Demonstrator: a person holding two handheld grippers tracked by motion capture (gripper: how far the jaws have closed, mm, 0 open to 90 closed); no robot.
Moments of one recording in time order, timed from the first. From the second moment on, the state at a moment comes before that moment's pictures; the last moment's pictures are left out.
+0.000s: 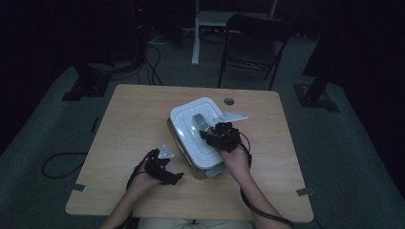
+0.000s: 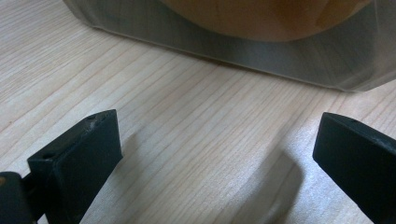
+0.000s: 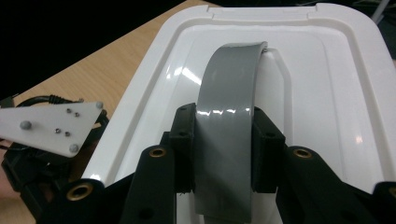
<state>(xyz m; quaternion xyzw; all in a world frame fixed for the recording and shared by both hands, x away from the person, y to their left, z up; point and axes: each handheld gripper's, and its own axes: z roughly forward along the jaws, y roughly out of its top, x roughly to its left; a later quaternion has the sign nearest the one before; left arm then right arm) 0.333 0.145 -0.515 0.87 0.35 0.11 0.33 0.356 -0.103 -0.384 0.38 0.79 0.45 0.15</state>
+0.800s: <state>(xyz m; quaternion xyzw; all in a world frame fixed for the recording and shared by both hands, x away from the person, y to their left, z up) 0.335 0.151 -0.512 0.86 0.36 0.11 0.34 0.359 -0.096 -0.396 0.37 0.81 0.45 0.11</state>
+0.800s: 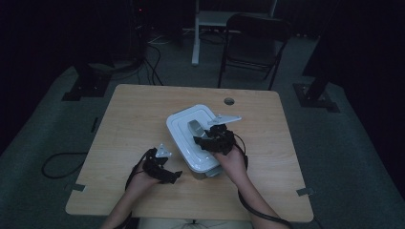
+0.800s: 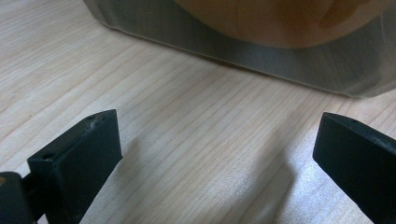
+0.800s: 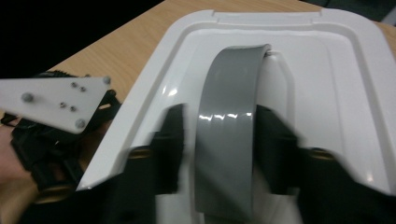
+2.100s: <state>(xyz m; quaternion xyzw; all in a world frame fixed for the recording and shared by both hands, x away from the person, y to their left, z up) 0.364 0.155 -0.504 0.84 0.40 0.12 0.34 0.407 -0.219 -0.463 0.51 0.72 0.40 0.23</state>
